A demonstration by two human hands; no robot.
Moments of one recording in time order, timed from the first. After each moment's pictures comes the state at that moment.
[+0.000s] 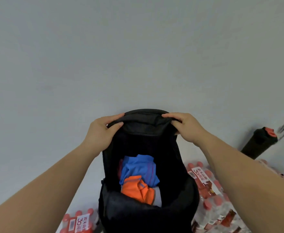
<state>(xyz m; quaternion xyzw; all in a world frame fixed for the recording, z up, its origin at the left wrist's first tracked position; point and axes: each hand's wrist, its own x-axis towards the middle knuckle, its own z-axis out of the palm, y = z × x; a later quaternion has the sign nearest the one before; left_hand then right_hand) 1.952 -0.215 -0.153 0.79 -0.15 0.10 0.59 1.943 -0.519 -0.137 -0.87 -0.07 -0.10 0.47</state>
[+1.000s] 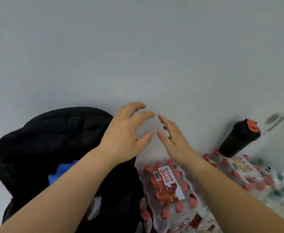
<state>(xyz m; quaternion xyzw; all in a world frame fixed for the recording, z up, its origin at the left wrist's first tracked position) 1.946 -0.478 -0.154 0.87 -0.35 0.23 0.27 1.948 -0.689 -0.230 -0.87 -0.11 -0.12 0.47</state>
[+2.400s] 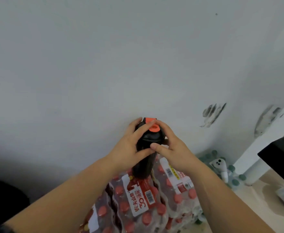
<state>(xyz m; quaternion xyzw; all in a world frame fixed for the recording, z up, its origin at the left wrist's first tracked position) 2.011 -0.835 -0.257 0.82 -0.41 0.00 0.40 1.931 -1.020 -0.250 -0.82 -0.05 -0.06 0.56</state>
